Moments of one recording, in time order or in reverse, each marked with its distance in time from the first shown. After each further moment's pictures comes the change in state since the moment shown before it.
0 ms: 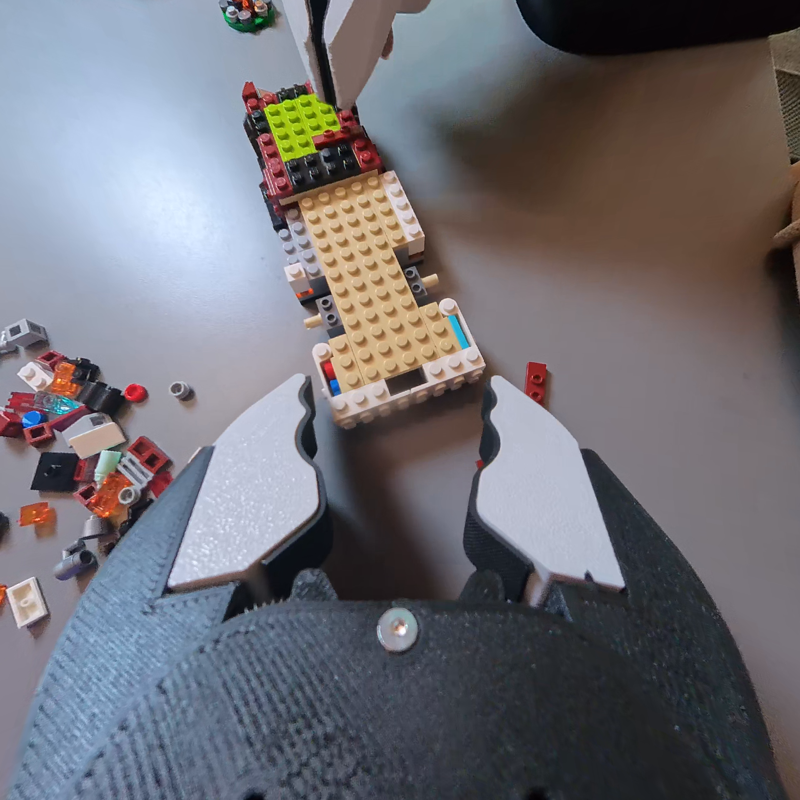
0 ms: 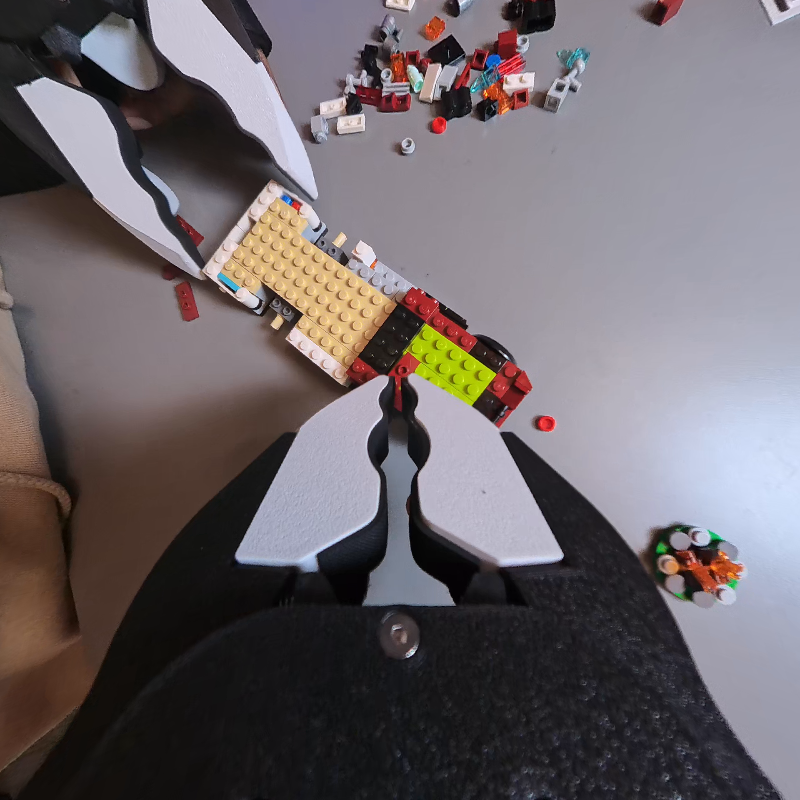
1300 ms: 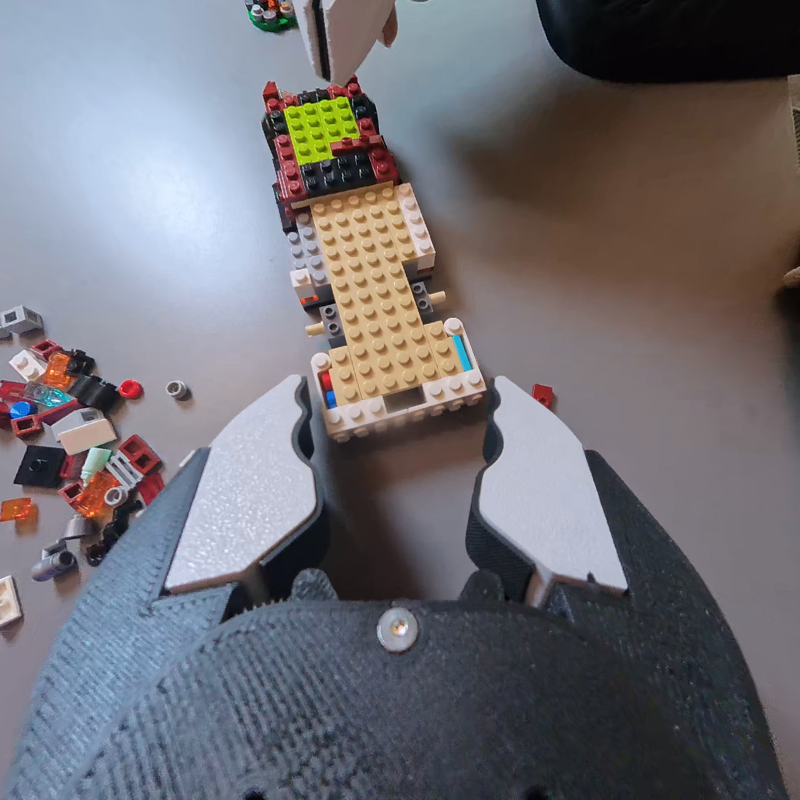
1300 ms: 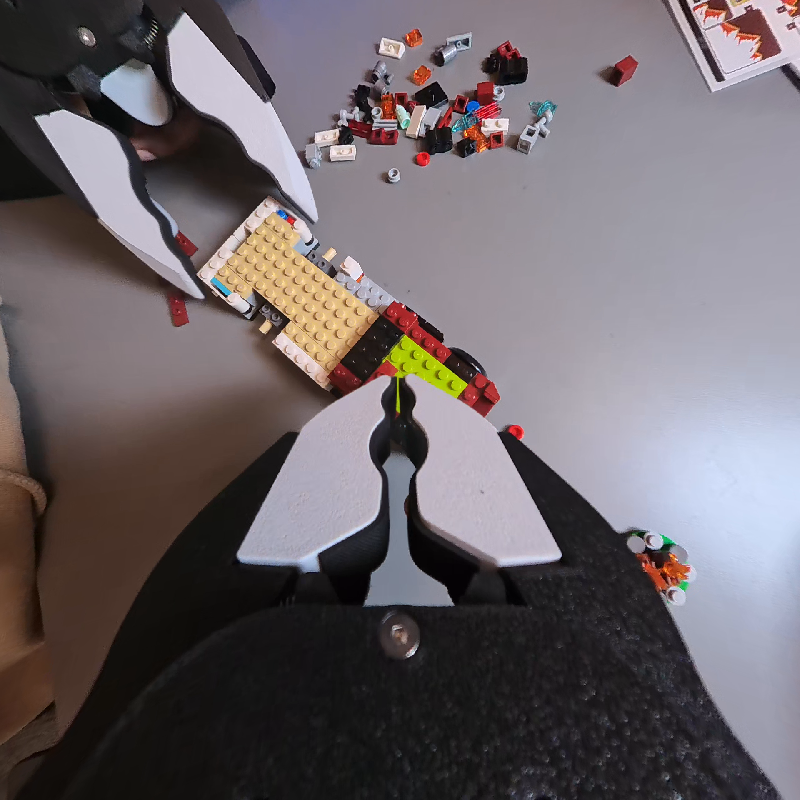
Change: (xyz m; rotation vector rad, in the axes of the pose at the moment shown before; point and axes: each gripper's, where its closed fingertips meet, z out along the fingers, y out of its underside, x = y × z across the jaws) left arm -0.002 -0.003 0.006 0.010 -0.026 -0.060; right arm 0.009 -0.005 -0.007 0.048 0.013 -0.045
